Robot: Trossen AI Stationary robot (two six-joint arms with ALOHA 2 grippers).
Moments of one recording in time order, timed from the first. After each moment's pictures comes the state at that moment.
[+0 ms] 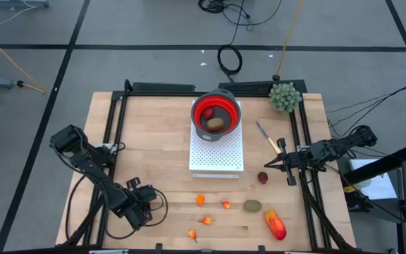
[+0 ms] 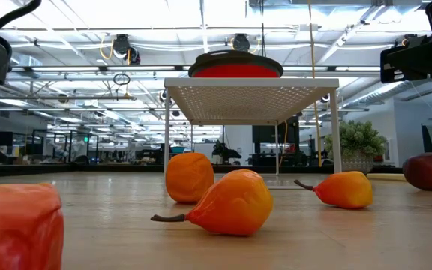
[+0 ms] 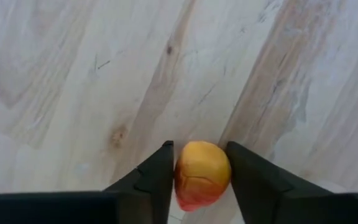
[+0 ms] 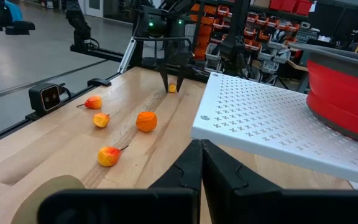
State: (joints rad) left arm -0.85 1.65 0.86 -0.78 -0.21 -1.26; right arm 0.39 0.01 0.09 -0.17 0.18 -0.14
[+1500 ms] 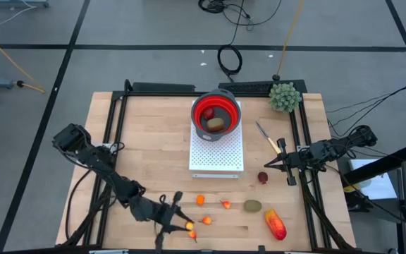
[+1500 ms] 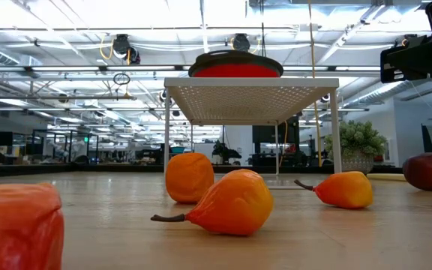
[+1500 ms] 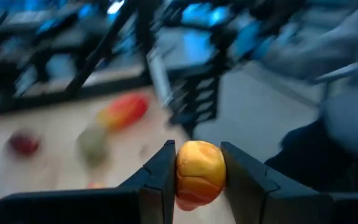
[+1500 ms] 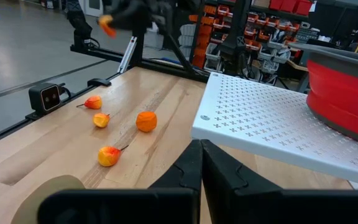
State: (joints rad) left arm -0.70 1.66 0.86 0.62 -0.26 -0.02; right arm 0.39 0.01 0.09 -0.17 0.18 -0.14
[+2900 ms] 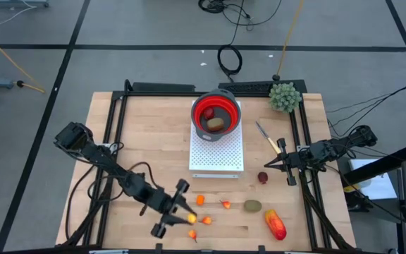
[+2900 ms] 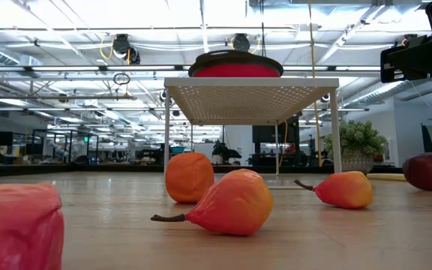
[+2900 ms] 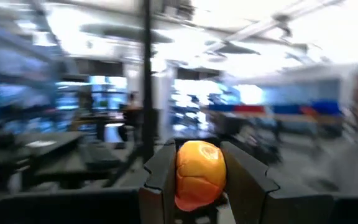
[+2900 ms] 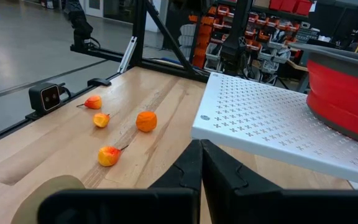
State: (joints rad) left arm -0.60 1.65 0.86 1.16 -0.14 0.04; right arm 0.39 0.01 0.09 -0.17 0.18 -0.14
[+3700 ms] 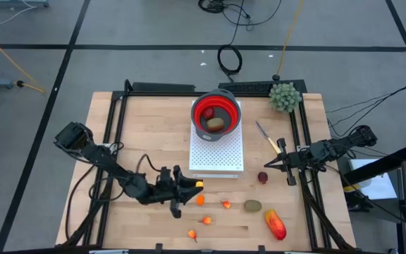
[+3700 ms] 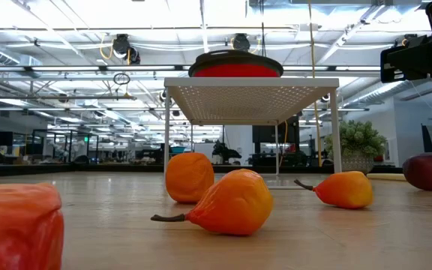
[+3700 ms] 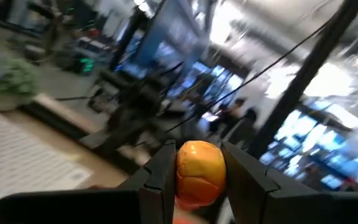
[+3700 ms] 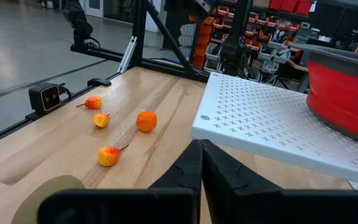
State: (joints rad) left arm -0.59 1.65 0.86 1.06 -0.73 -0.37; right arm 0.39 0.01 0.09 -0.17 0.18 -0.14
